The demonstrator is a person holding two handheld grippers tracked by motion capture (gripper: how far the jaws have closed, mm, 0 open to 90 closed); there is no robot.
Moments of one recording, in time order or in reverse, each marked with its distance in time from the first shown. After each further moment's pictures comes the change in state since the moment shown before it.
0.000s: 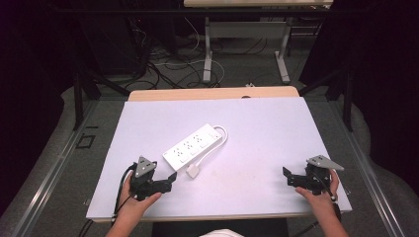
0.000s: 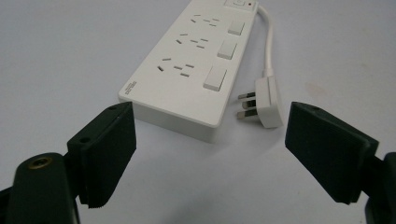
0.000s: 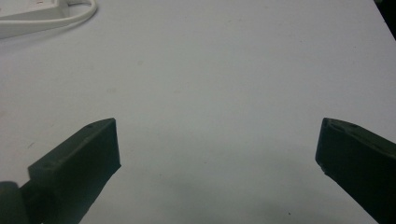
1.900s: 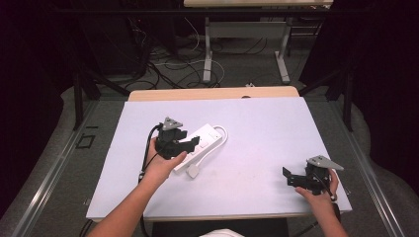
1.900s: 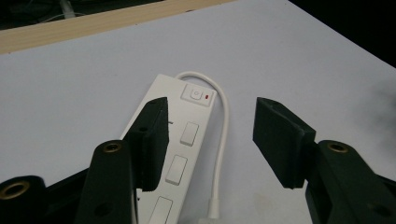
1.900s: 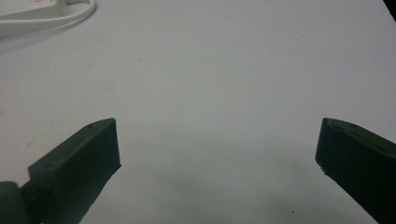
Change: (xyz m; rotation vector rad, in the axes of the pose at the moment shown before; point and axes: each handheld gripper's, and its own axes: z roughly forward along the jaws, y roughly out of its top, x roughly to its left) left arm -0.026 0.121 0.039 0.009 -0.088 -0.036; right arm -0.002 -0.002 0.003 0.008 0.016 0.009
